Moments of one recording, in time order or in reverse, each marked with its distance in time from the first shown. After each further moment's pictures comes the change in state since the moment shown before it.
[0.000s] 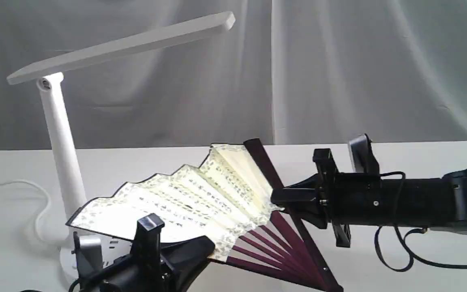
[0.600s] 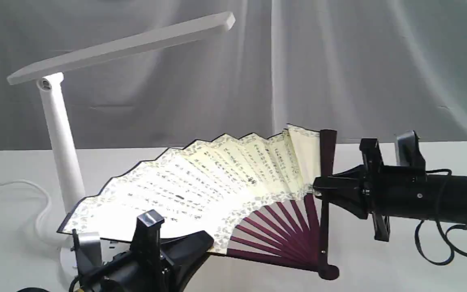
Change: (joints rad) left arm 0.000 0.000 -0.008 -0.039 0.000 0.010; right arm -0.158 0.005 0.000 -0.038 0.039 0.023
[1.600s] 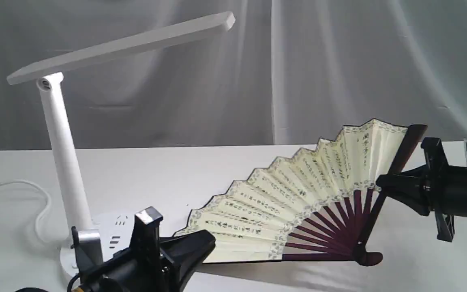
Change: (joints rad) left arm -0.004 -0.009 0.002 0.003 -0.024 0.000; right arm -0.175 0.003 0.000 -0.028 -0.051 0.005
